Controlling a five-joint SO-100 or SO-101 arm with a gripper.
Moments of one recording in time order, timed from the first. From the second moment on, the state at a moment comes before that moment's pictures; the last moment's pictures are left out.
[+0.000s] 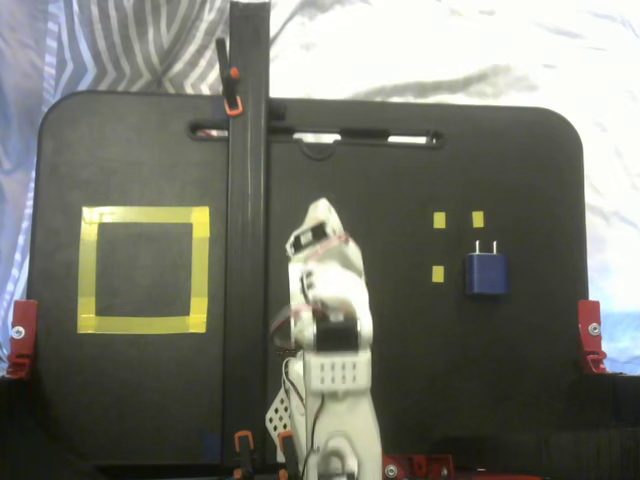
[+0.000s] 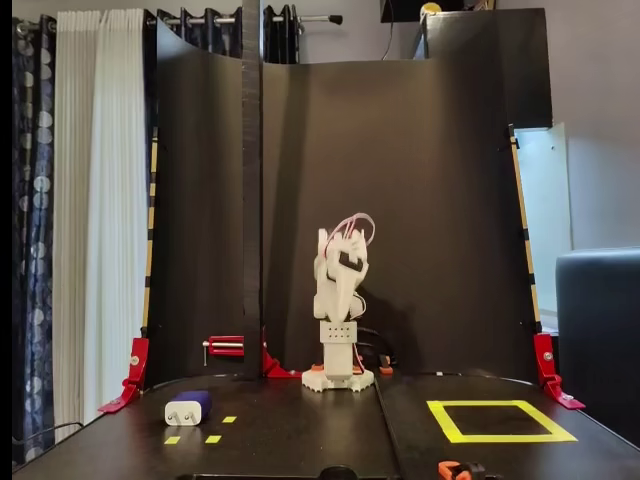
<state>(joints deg) -2.4 155.4 138.1 55.8 -39.7</state>
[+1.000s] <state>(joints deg) 29.0 119.0 110.0 92.9 -122.7</state>
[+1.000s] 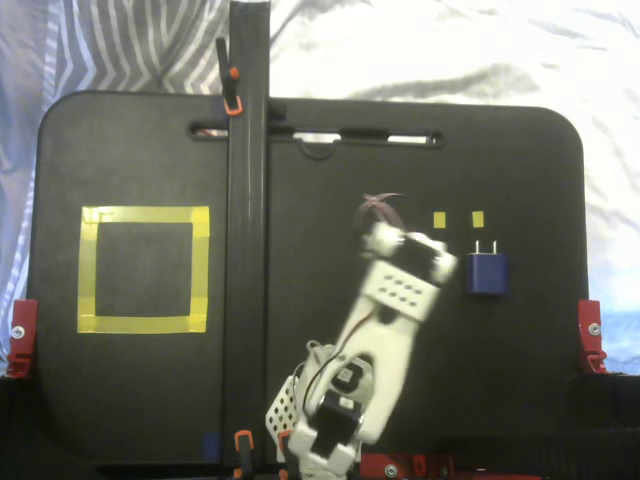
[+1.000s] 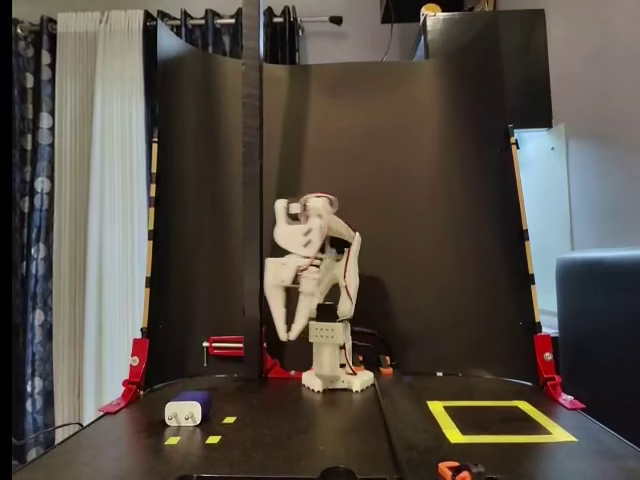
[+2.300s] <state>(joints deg) 55.7 74.4 79.3 81.7 -147.3</state>
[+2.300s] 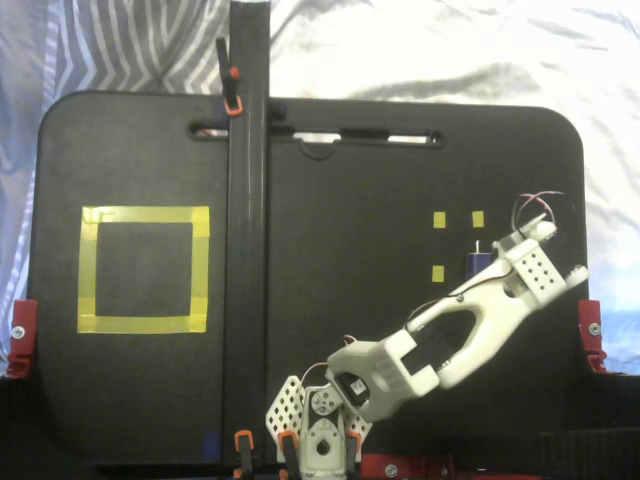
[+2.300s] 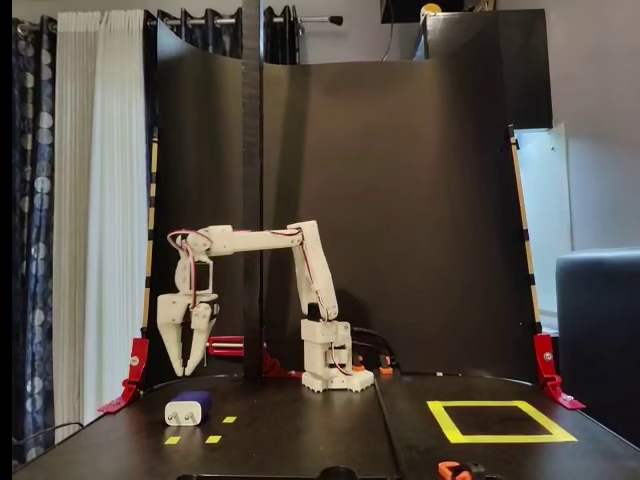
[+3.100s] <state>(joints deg) 56.2 73.0 79.1 78.1 -148.6</state>
